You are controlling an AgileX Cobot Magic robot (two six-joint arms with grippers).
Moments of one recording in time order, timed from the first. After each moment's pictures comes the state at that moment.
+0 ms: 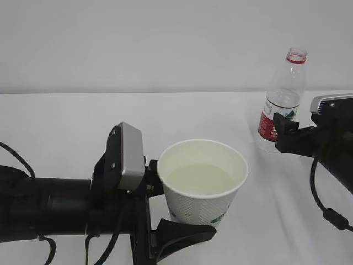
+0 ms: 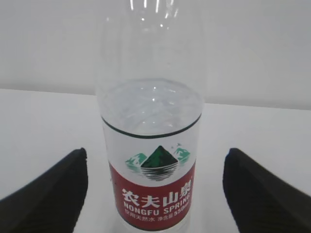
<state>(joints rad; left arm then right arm) -0.69 1.79 -0.57 0.85 -1.00 -0.34 0.20 1.88 -0.45 0.09 -1.14 -0.05</state>
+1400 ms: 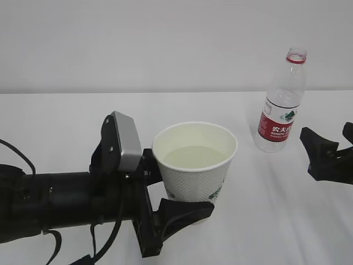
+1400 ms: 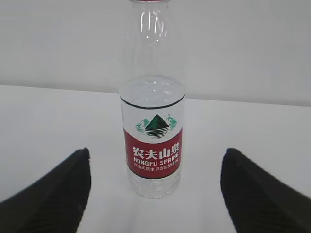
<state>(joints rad) -0.69 1.79 -0.57 0.73 -1.00 -0.34 0.20 1.59 -0.17 0.07 -1.14 -0.04</state>
